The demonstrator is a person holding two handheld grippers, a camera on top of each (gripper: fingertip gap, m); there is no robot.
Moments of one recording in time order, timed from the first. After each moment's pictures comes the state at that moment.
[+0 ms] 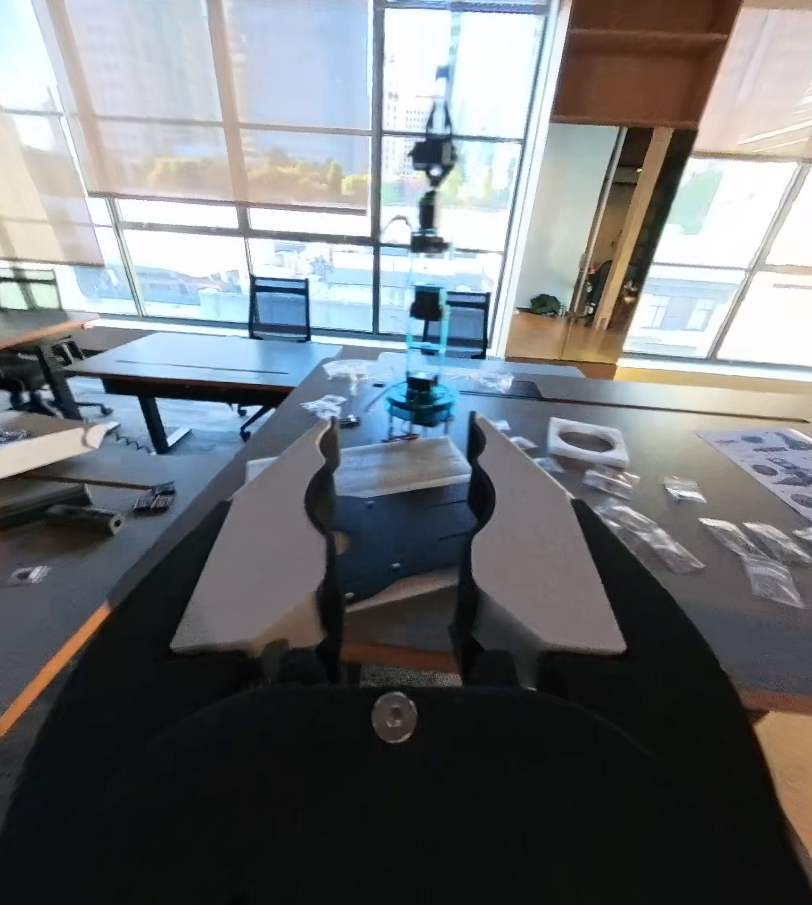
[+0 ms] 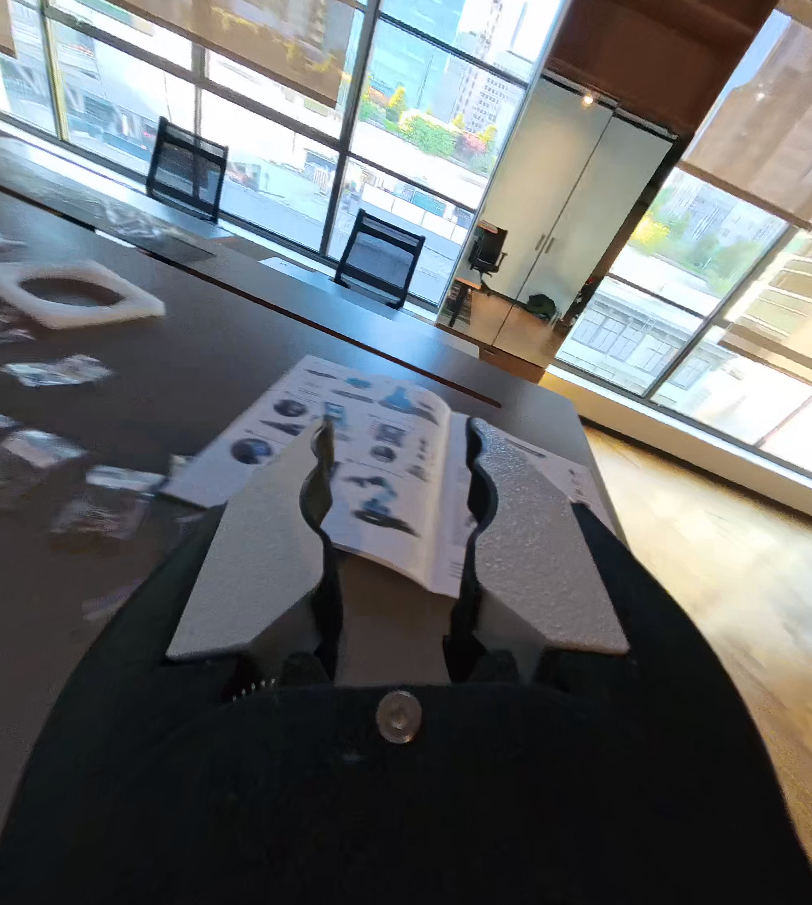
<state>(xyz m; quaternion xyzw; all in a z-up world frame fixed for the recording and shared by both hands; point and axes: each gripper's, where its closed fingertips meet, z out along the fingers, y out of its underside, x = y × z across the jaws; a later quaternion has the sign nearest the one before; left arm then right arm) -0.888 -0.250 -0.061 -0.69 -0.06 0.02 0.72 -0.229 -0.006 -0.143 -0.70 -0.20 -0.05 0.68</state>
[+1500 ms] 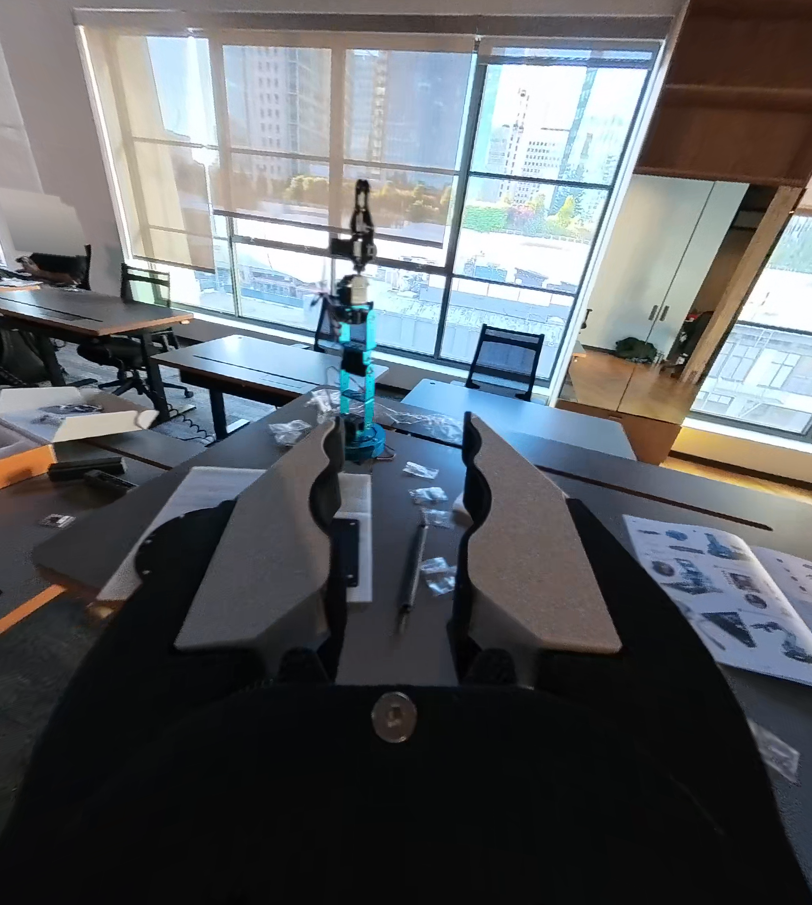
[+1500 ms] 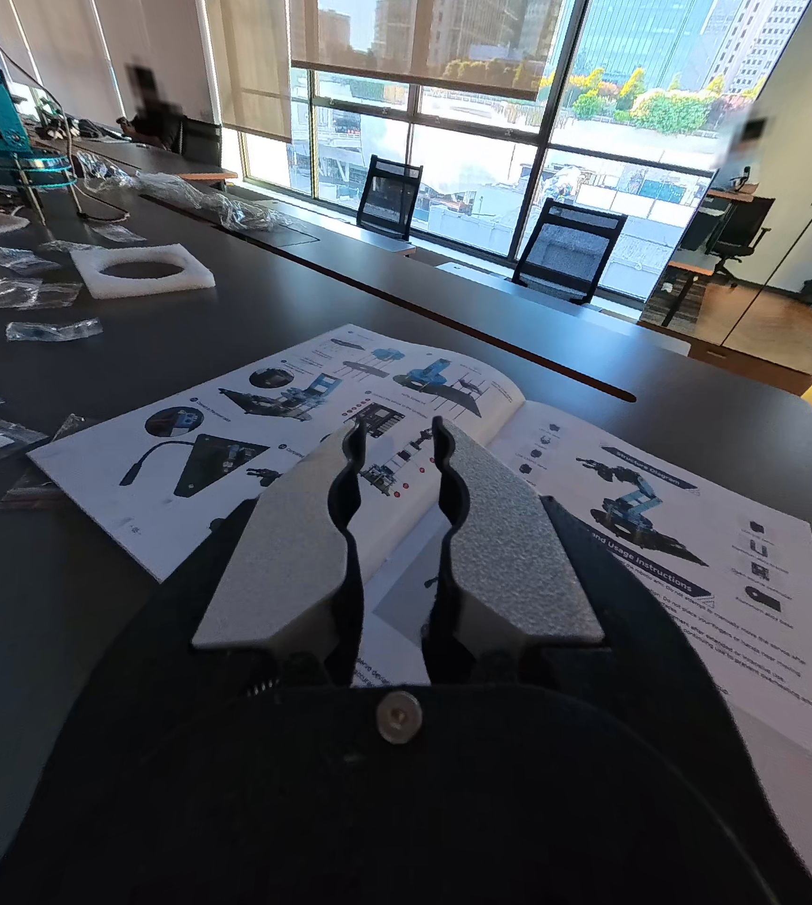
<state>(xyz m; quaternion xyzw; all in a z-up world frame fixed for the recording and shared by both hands) -0.662 -0.239 0.041 -0.66 -0.17 0.09 0.72 -0.179 0.127 -0.213 -0.70 -0.29 0.17 0.63</state>
